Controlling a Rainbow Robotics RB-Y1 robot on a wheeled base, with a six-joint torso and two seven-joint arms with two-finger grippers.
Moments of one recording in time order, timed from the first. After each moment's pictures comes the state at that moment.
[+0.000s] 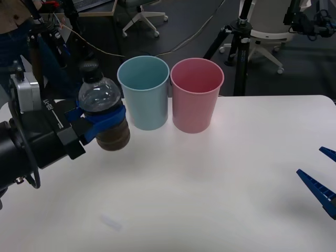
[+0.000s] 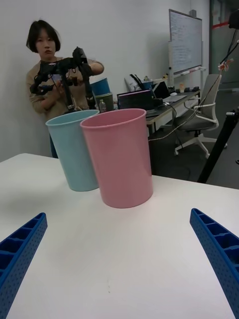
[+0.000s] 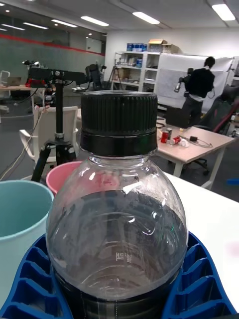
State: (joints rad) right arm 0.35 -0.40 -0.52 -1.66 0.96 -1.22 0.00; left arm 0.13 1.06 -0.11 -2.33 -0.96 -0.27 0.45
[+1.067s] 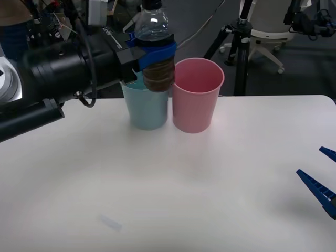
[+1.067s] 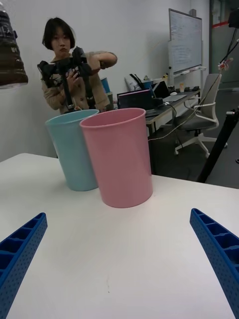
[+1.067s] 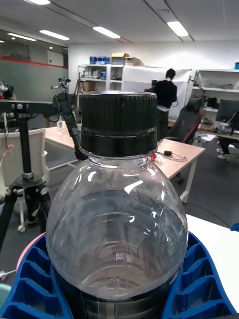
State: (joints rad) right arm 0.35 -0.40 -0.52 -1.66 0.96 -1.22 0.00; left arm -0.68 1.00 -0.56 -1.93 -0.92 -0.26 0.59
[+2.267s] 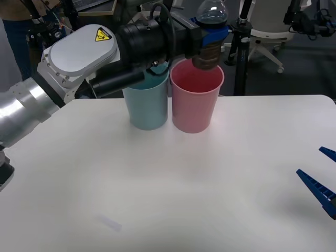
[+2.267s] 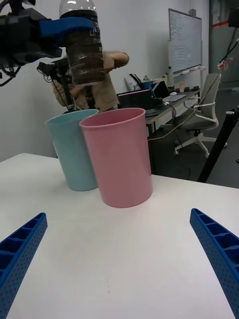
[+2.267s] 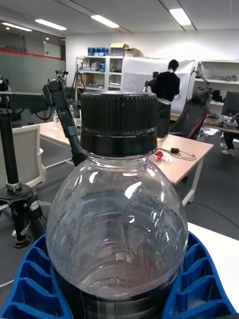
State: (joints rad) right arm 0.35 -0.40 -0.52 -1.66 0.96 -1.22 0.00; left arm -1.08 0.57 -0.74 -1.31 -1.00 -0.31 0.52
